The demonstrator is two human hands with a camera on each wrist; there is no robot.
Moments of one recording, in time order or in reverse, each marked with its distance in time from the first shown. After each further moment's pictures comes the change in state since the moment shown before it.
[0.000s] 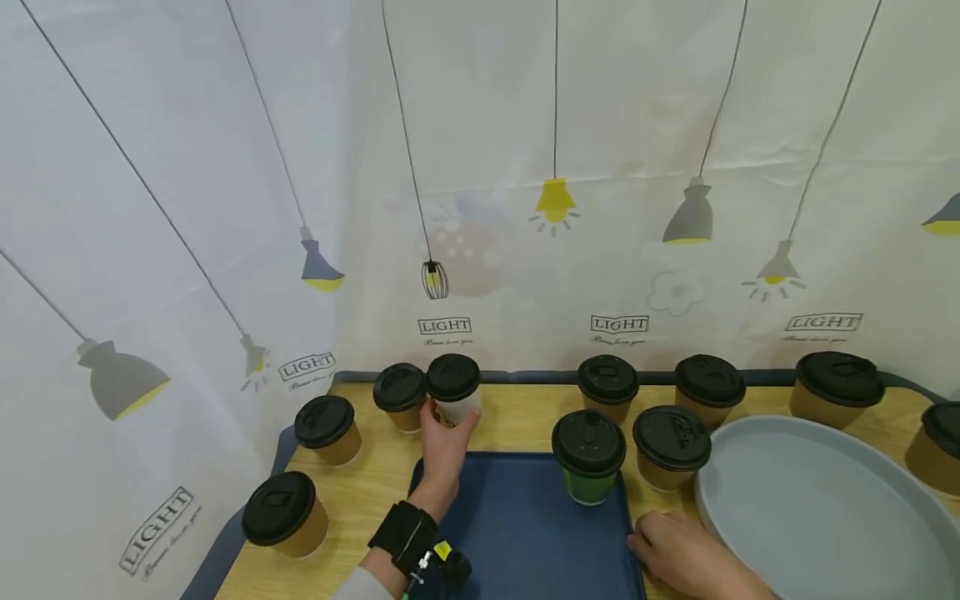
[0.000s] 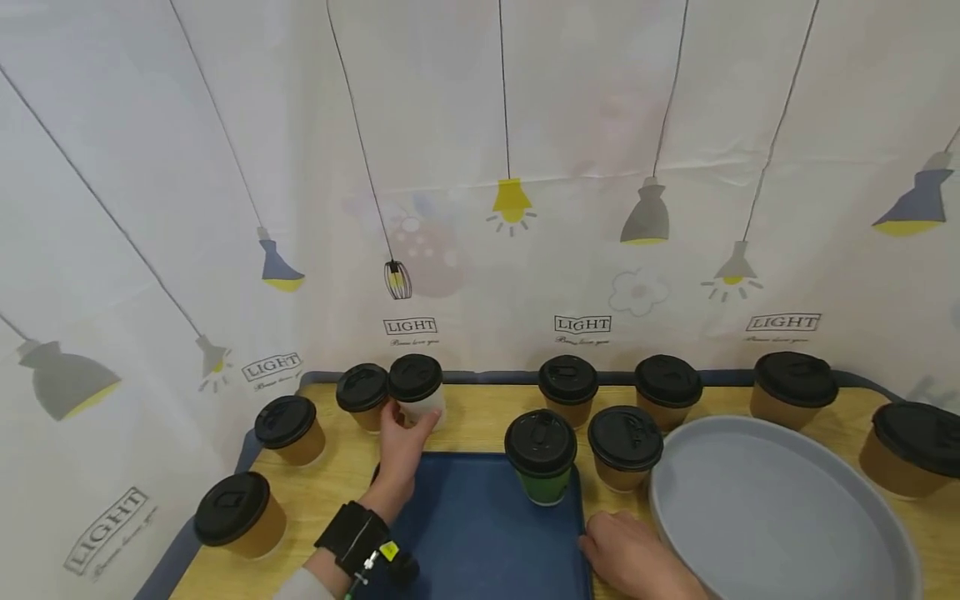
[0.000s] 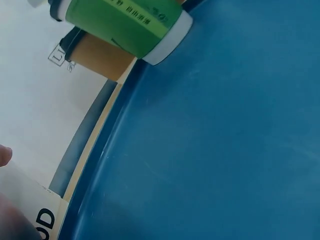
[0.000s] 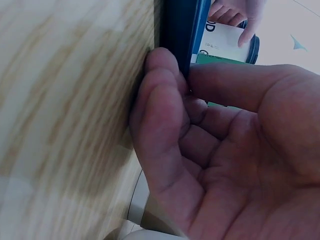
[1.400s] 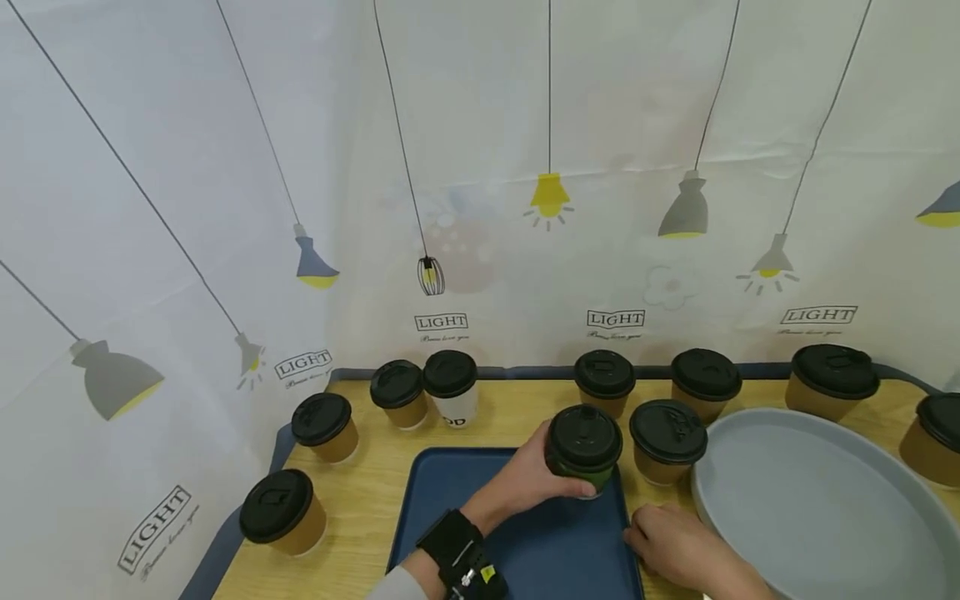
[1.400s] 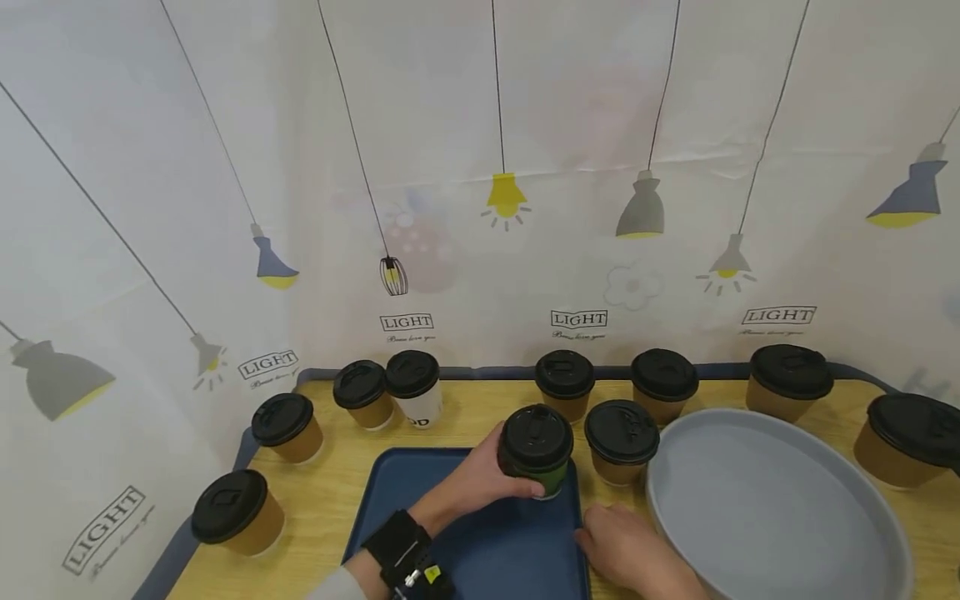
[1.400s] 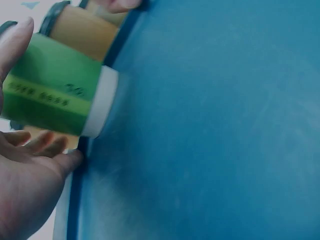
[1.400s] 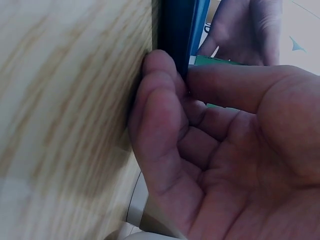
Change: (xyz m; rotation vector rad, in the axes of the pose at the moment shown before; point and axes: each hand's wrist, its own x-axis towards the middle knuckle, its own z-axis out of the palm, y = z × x) left_hand -0.044 0.002 0.063 0.099 -0.978 0.119; right_hand 0.005 0.007 0.002 -0.057 0.021 -0.064
